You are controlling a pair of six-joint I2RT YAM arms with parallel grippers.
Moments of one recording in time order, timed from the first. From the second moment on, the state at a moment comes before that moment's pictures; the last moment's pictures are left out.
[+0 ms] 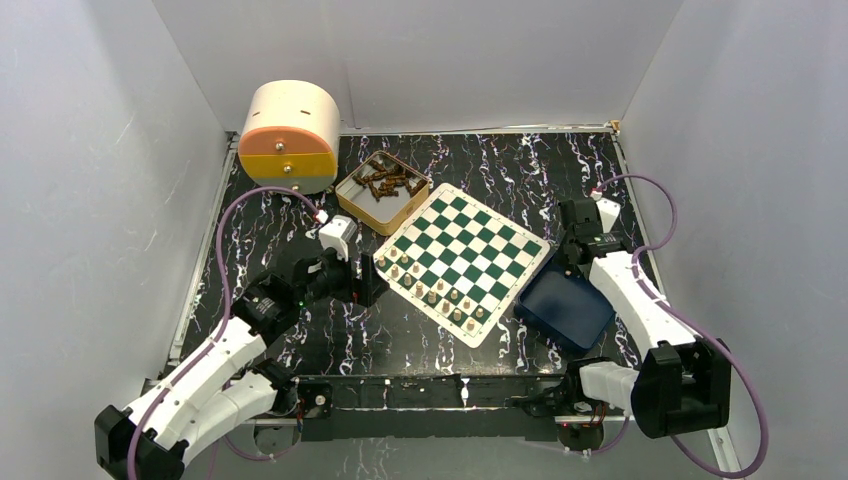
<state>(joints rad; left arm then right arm) -0.59 0.80 0.64 -0.40 0.16 -0.34 0.21 1.17 0.85 -0.71 0.38 0.57</state>
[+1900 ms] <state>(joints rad) -0.59 0.77 0.64 -0.40 0.13 -0.33 0.01 1.28 0.54 -0.17 0.22 0.56</state>
